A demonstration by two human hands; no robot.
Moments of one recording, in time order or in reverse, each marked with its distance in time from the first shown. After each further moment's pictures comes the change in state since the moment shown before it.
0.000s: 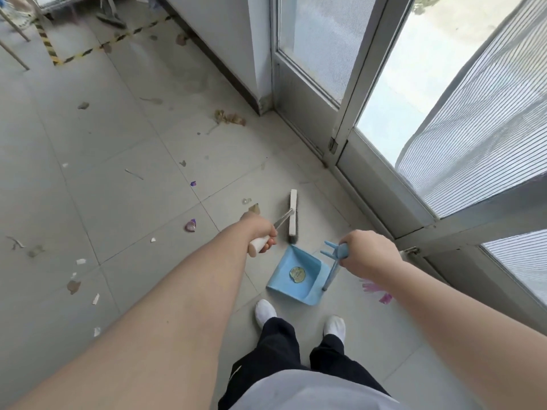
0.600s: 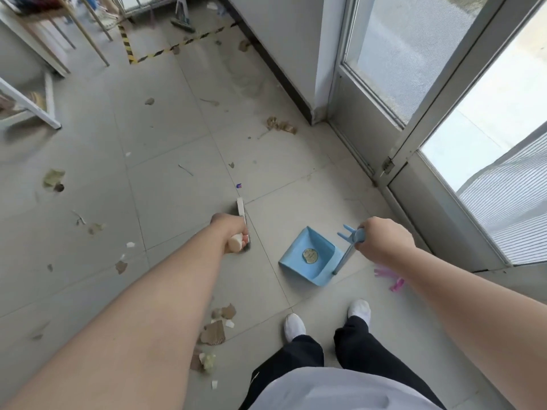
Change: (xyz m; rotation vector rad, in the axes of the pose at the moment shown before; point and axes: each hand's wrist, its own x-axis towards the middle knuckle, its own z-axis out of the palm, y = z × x) left_hand -0.011 -0.043 -0.162 -0.339 0.359 -0.015; right_hand 0.076 -0.101 -0.033 -0.007 0.082 -0.060
